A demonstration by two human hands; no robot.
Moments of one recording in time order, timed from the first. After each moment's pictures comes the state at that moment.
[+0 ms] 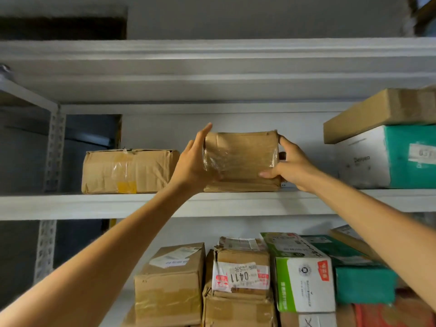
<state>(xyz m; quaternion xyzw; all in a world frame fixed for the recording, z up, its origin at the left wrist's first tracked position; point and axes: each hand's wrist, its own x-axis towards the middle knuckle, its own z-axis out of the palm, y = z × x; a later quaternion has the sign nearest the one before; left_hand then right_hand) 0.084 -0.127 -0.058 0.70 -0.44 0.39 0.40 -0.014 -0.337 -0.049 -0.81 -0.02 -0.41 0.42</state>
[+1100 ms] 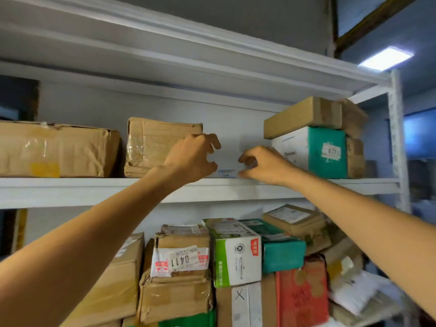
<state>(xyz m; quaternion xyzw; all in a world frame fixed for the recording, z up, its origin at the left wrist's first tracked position) 0.036 -0.196 -0.056 0.74 -0.48 0.41 0.23 -0.074 -0.362 -0.063 -0.92 0.10 -0.37 0.07</state>
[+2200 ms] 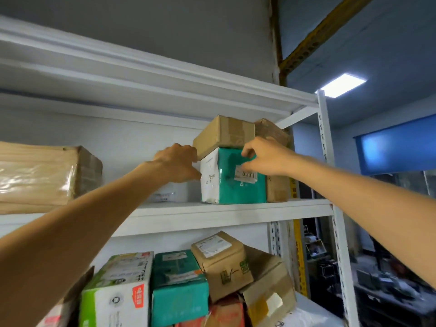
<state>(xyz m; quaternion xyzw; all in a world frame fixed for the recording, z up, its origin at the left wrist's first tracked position) -0.063 -0.389 0.000 0.82 -0.43 0.33 0.16 -0.222 -0.542 0.002 -0.91 0.15 -0.39 -0.02</state>
